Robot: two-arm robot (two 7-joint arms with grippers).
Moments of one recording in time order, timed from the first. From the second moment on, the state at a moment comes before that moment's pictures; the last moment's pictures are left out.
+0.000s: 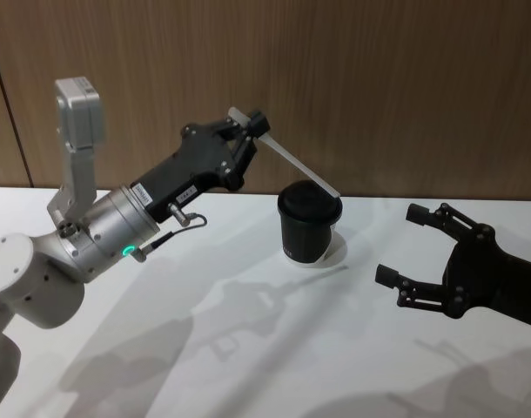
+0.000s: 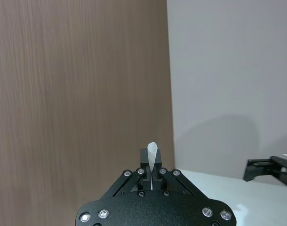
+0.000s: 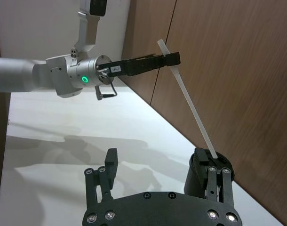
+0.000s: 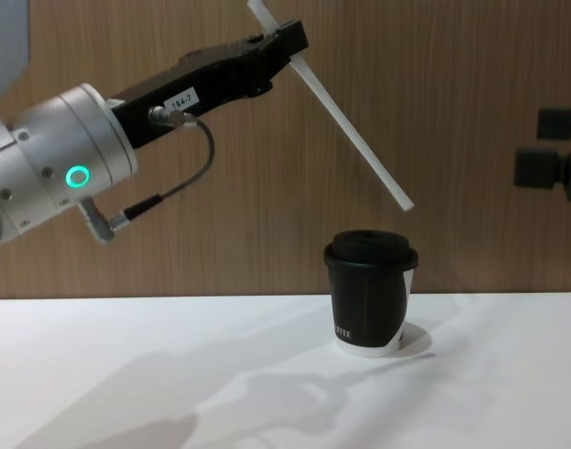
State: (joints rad) left arm -0.50 0.31 0.43 -1.34 -0.71 -0.26 -0.72; right arm 0.10 0.67 -0.16 -1.80 0.52 0.03 0.81
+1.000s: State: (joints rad) left arm -0.63 0.28 0.46 -1.27 -0.54 -0.20 -0.63; right arm 0.10 0.67 -0.16 -1.80 0.52 0.03 0.81
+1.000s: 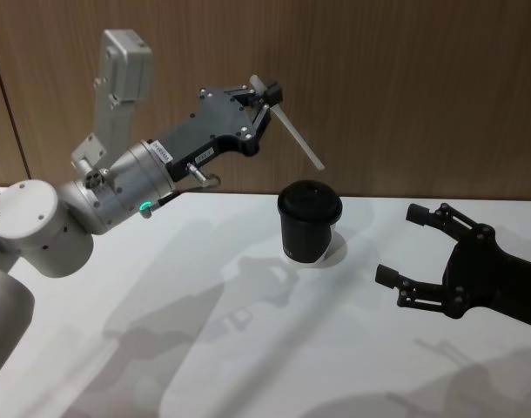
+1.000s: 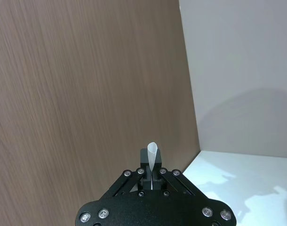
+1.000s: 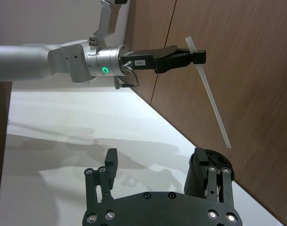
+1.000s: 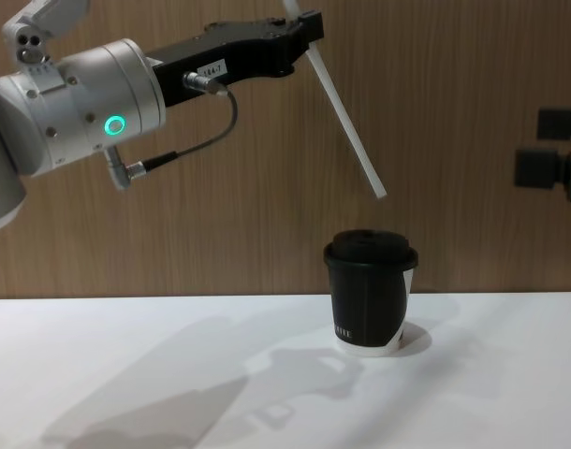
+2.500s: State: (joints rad) left arm -0.76 0.29 0.52 -1.19 -0.49 -0.04 -0.64; right arm 0.10 0.67 -0.16 -1.80 0.52 0.03 0.81
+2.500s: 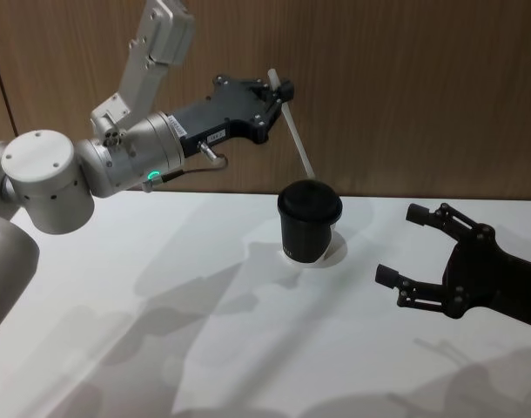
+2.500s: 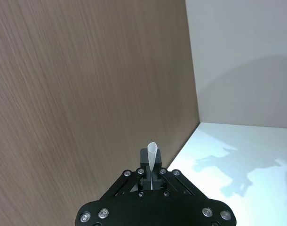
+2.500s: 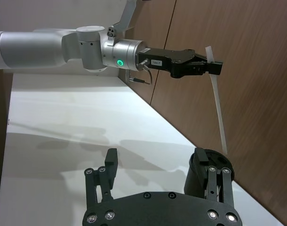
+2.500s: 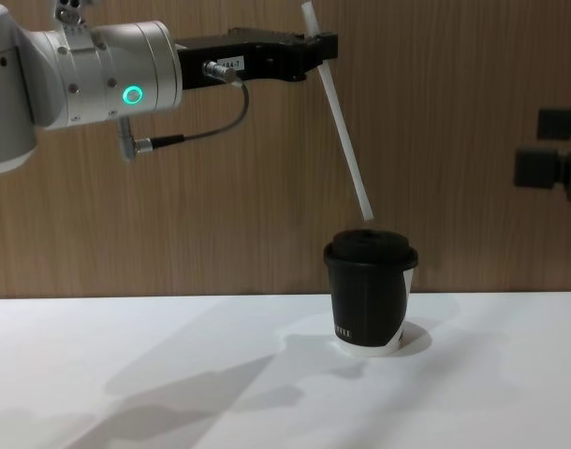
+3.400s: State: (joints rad) left arm -0.81 0.29 0.54 -1.13 -0.52 -0.04 -0.70; right arm 0.10 0.67 -0.16 -1.80 0.52 0.03 0.81
